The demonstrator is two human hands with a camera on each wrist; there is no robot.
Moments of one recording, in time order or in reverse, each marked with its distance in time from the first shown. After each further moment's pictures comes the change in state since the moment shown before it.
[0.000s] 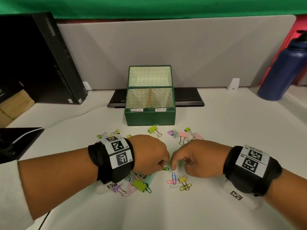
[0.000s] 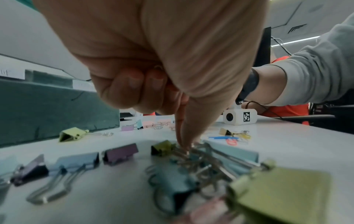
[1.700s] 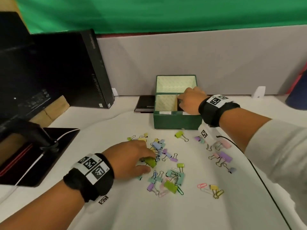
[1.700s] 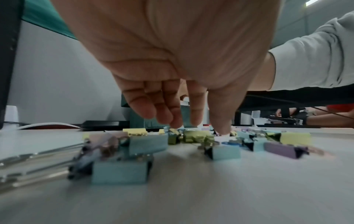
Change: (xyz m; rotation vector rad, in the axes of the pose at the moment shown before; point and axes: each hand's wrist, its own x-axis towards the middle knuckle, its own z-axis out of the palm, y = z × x) left_hand -0.119 -0.063 0.048 -0.251 0.163 -0.340; right_hand 0.159 -0.006 -0.109 -0.490 0.342 0.381
